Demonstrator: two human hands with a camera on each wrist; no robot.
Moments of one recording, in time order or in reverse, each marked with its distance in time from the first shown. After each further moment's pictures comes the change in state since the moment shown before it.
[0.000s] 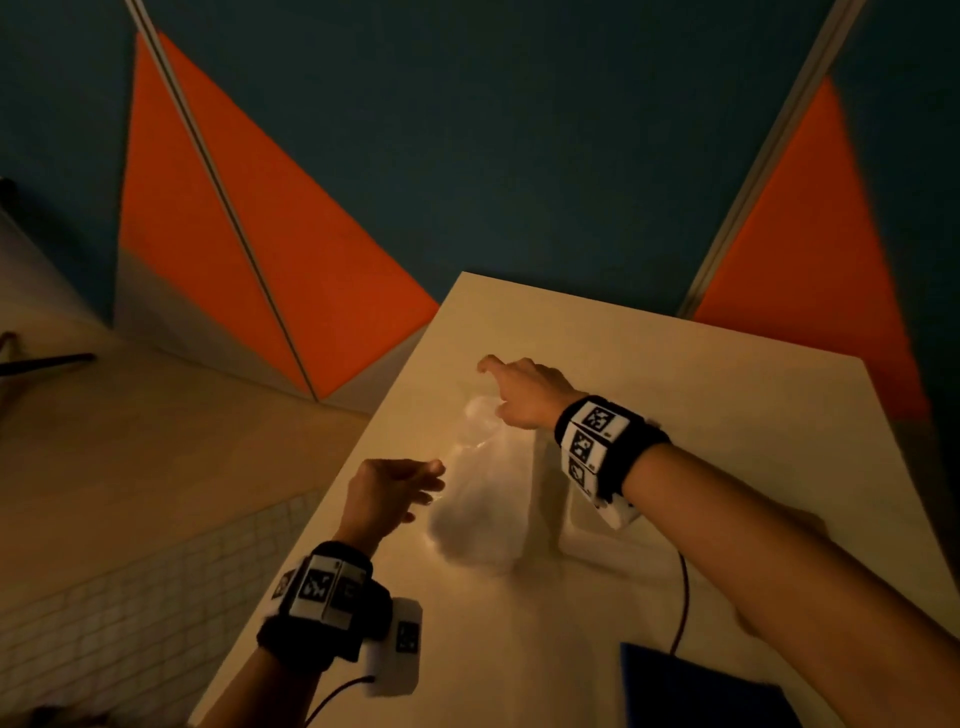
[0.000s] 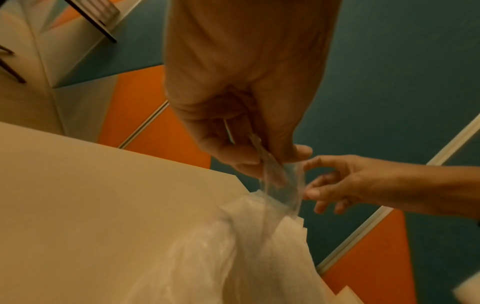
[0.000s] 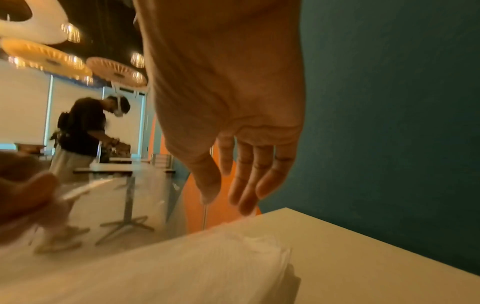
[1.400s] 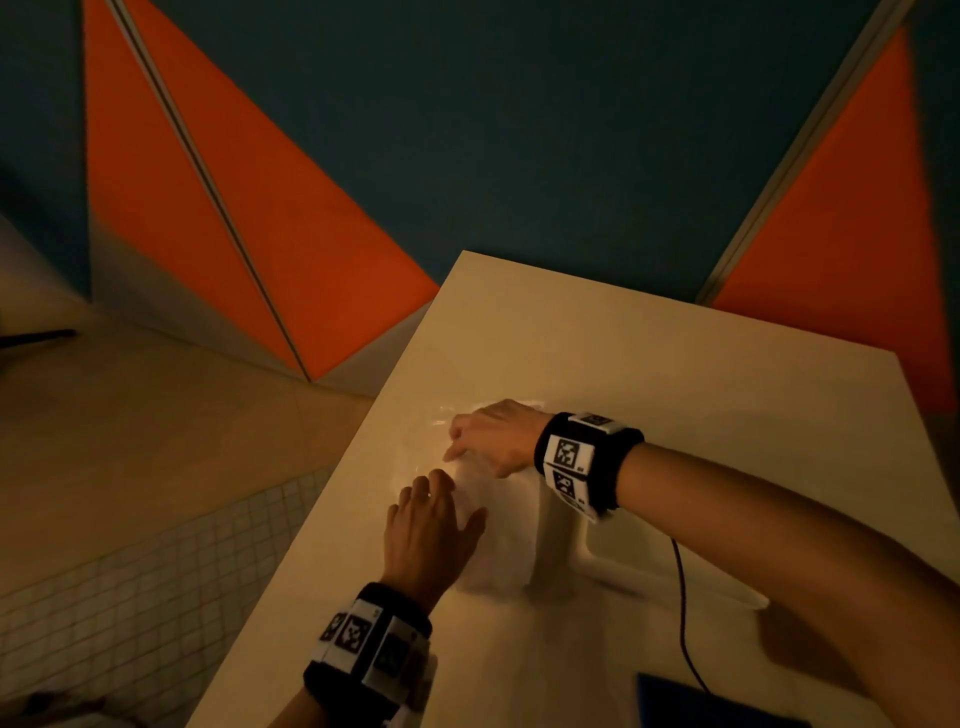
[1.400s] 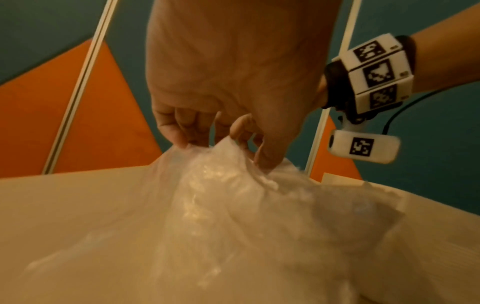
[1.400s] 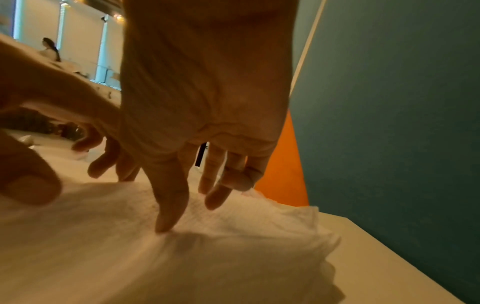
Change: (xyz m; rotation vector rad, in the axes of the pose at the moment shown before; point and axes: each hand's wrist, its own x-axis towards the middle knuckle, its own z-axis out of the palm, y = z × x) left_hand 0.013 -0.019 0.055 0.869 0.053 0.129; right_hand 0.044 -0.010 0.043 -0.425 -0.246 -0.539
